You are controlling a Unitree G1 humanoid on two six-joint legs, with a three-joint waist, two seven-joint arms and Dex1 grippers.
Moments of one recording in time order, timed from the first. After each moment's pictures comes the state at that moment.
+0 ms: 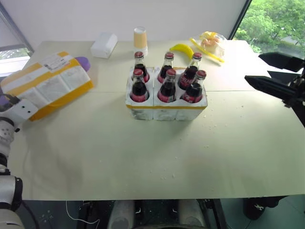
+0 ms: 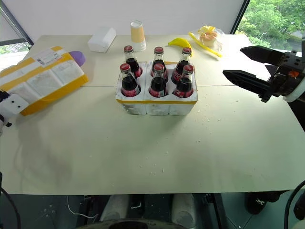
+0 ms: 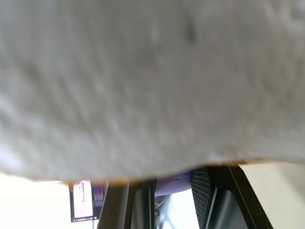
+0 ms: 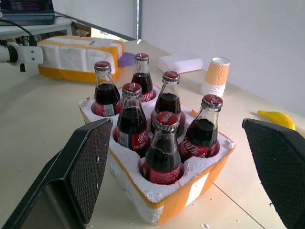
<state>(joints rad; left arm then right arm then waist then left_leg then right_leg) -0.68 1.02 -0.09 1.17 0.47 -0.24 -0.06 -0.42 -1.05 -0.56 -0.24 0.87 0.80 0.97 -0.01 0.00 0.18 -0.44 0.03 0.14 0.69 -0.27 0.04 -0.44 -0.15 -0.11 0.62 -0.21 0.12</state>
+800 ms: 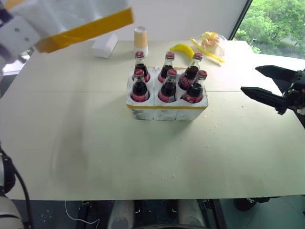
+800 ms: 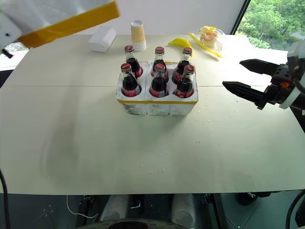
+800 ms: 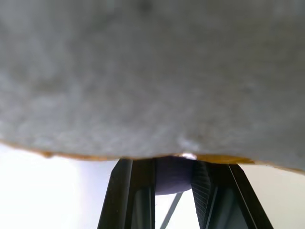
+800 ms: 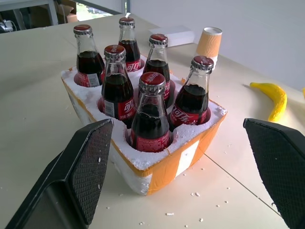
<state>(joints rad) -0.92 1.02 -0.02 0.40 0.27 -0.01 -0.45 -0.35 -1.04 -0.52 -0.19 0.76 0.69 1.00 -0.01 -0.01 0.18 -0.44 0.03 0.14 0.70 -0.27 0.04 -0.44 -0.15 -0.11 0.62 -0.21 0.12</state>
